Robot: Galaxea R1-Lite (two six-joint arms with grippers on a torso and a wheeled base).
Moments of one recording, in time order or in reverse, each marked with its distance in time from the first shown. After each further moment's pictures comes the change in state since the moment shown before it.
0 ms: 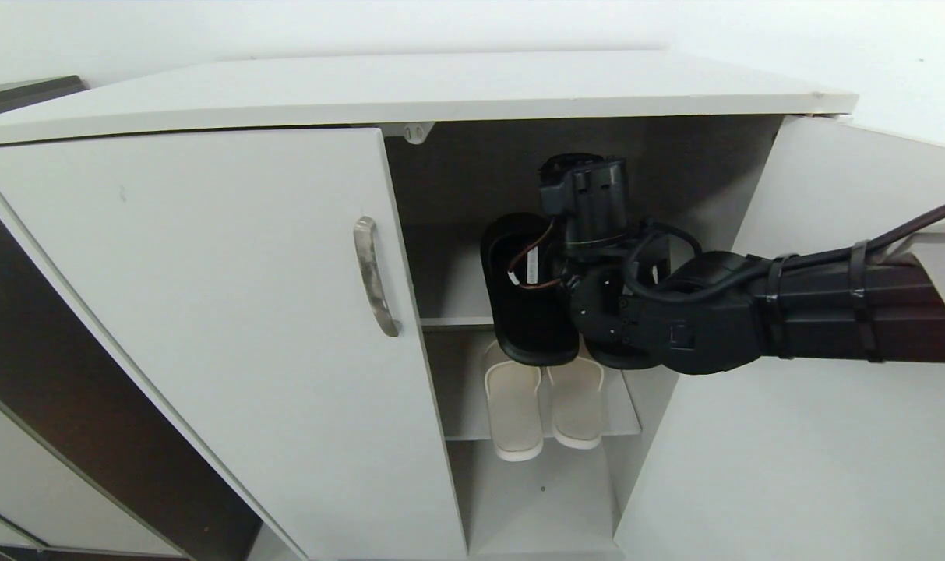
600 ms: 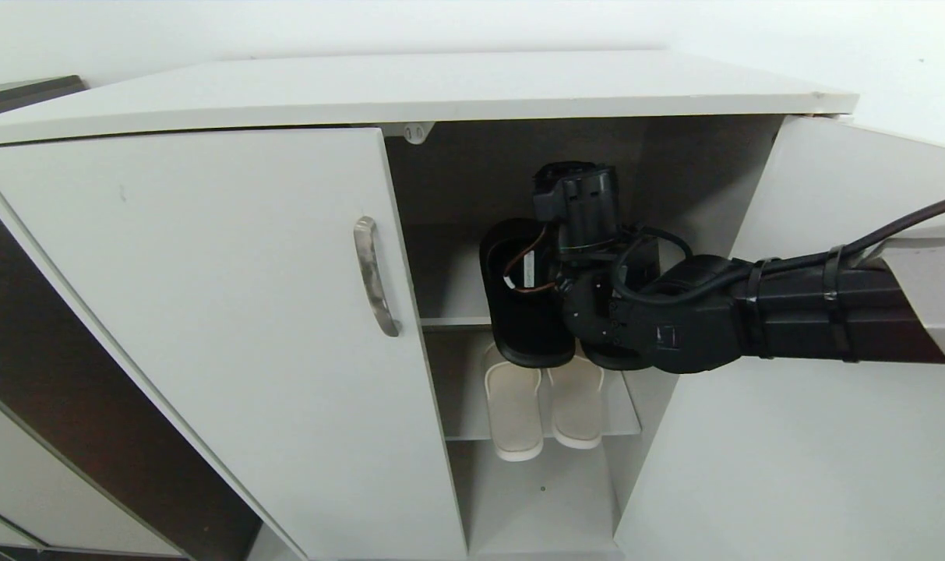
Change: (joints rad) left arm 0.000 0.000 0.000 0.000 0.000 0.000; right arm -0.005 0.028 -0.025 0.013 0.000 -0.004
